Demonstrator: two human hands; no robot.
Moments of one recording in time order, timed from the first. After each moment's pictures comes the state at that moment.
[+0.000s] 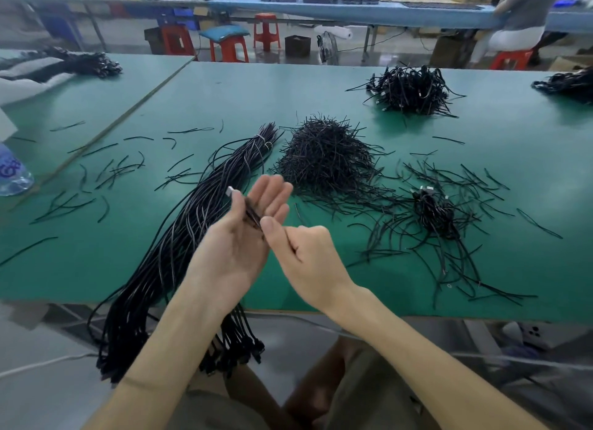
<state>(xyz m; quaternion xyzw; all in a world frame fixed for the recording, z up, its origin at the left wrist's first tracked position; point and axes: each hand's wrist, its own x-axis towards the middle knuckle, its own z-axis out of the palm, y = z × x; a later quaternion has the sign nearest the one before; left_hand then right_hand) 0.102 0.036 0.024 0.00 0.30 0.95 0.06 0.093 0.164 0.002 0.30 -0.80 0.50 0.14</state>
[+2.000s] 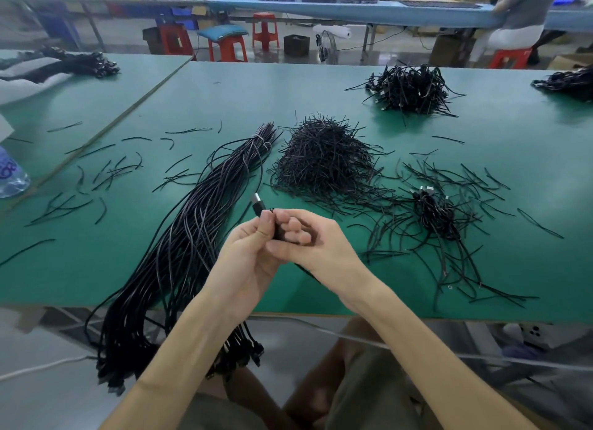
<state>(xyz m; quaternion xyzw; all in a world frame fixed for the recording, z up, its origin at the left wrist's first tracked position) 0.109 0.047 0.006 0.07 0.45 0.89 0.06 0.084 0.187 0.007 0.19 -0.69 0.69 -0.11</state>
